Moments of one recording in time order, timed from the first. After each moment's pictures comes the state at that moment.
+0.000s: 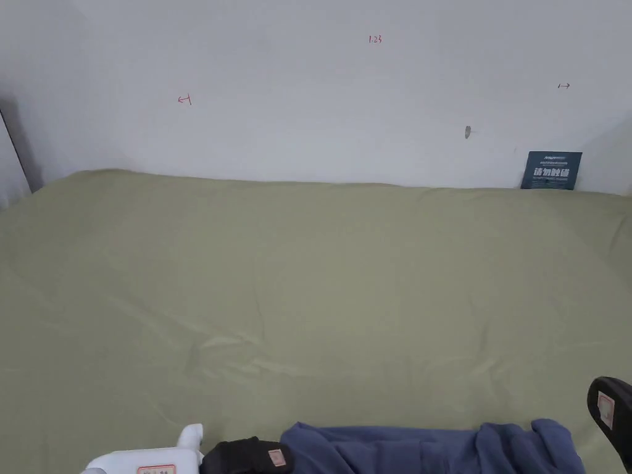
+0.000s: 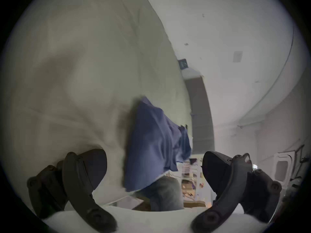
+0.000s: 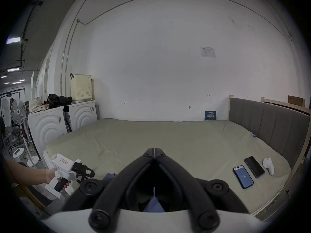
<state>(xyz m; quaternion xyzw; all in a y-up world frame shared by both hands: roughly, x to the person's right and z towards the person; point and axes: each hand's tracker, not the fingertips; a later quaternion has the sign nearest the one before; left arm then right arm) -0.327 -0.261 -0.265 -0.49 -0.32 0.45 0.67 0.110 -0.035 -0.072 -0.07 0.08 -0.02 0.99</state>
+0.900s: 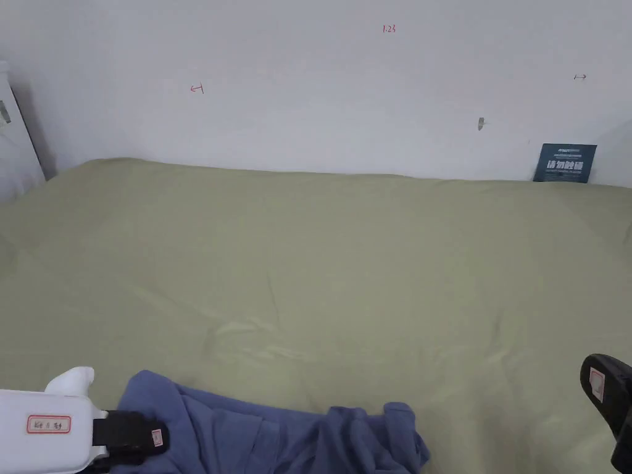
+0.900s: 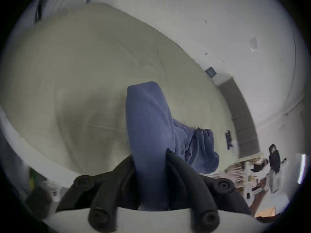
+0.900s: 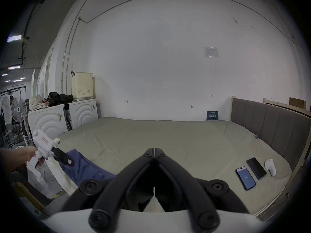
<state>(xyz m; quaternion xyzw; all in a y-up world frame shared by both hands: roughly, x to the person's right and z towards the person) -0.429 -0.123 -0.213 -0.48 -0.09 0.23 0.84 0.096 -0.038 -0.086 -0.08 0.09 -0.02 0.99</state>
